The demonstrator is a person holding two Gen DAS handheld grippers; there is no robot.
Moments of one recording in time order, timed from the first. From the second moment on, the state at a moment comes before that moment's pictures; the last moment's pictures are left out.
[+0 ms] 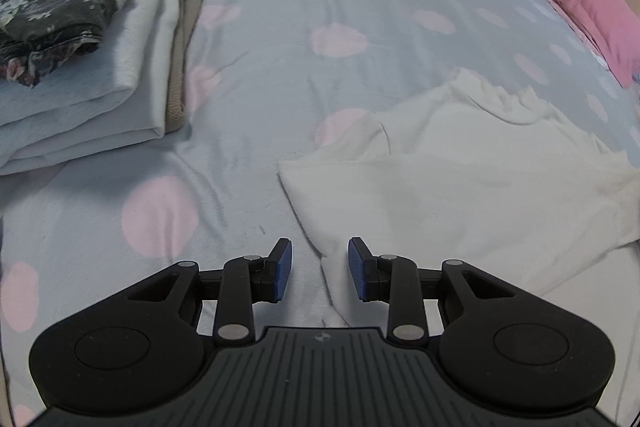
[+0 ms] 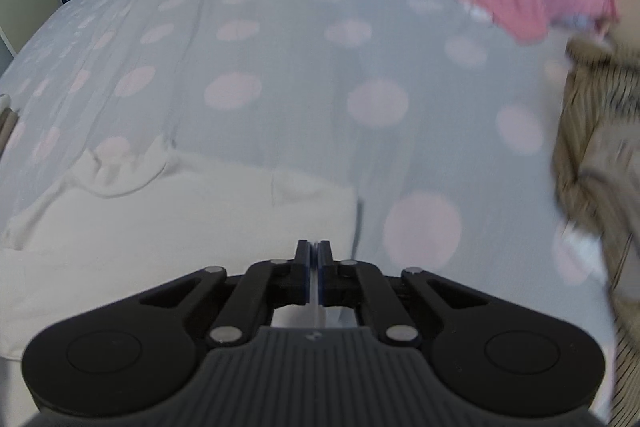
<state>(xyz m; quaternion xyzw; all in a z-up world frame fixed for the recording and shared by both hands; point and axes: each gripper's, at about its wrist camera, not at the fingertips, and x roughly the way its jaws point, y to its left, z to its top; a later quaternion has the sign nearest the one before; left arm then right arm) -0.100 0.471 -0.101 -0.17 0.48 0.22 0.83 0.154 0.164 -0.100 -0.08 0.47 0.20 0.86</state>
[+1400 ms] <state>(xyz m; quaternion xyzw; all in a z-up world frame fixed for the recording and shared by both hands) -0.077 0.519 -0.120 -0.24 0.38 0.23 0.86 0.161 0.142 -0.137 0.00 0.57 0.19 0.80</state>
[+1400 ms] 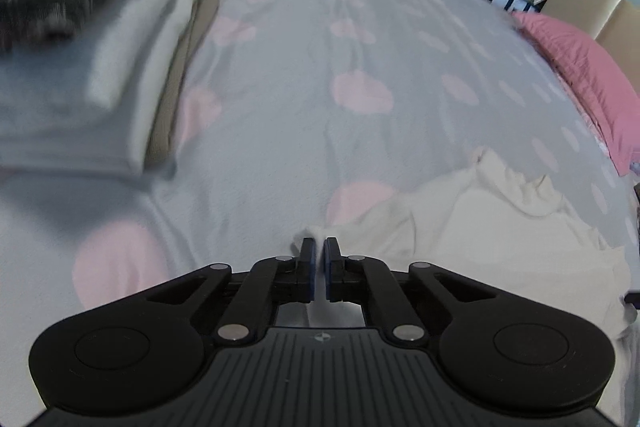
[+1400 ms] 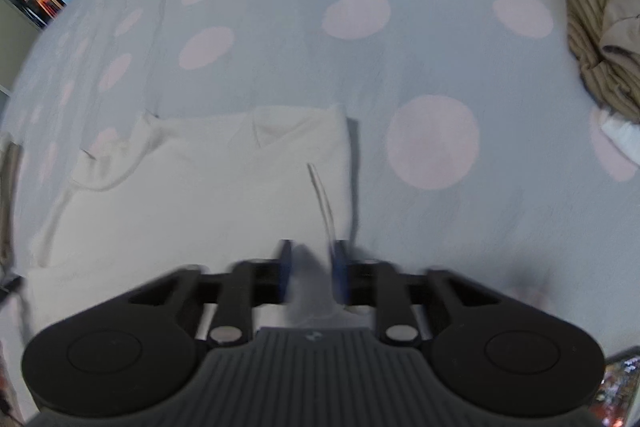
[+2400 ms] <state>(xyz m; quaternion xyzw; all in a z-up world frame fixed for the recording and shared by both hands) -0.123 0.509 -0.099 -0.21 0.43 0.25 0.84 0.152 0.123 -0.136 0.05 0.59 0.19 0.79</state>
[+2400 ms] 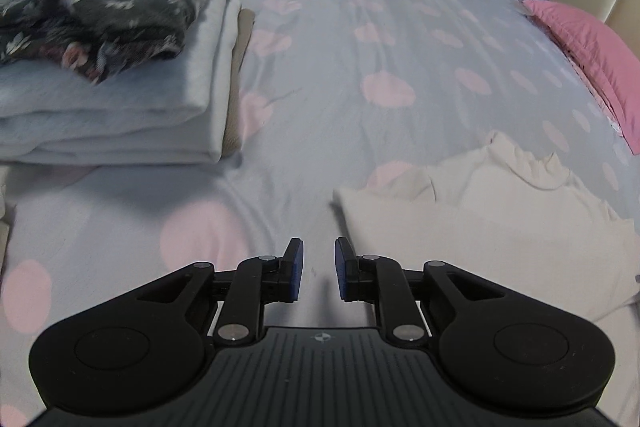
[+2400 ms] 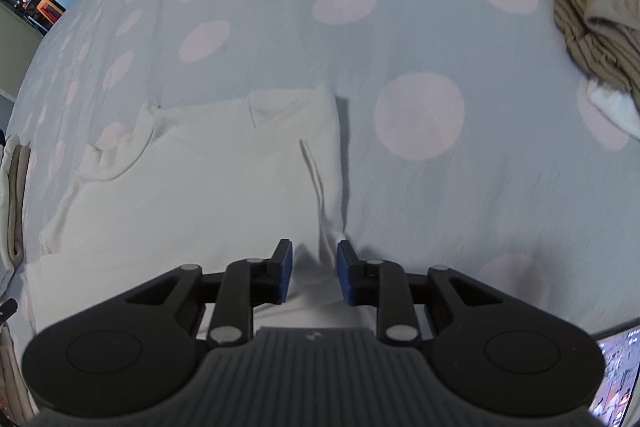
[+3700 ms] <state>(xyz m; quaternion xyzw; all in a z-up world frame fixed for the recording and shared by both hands) -0.131 0.430 -0.123 0.00 0.51 0.14 0.85 0.147 0.103 -0.113 0.01 0.52 0.14 0.84</state>
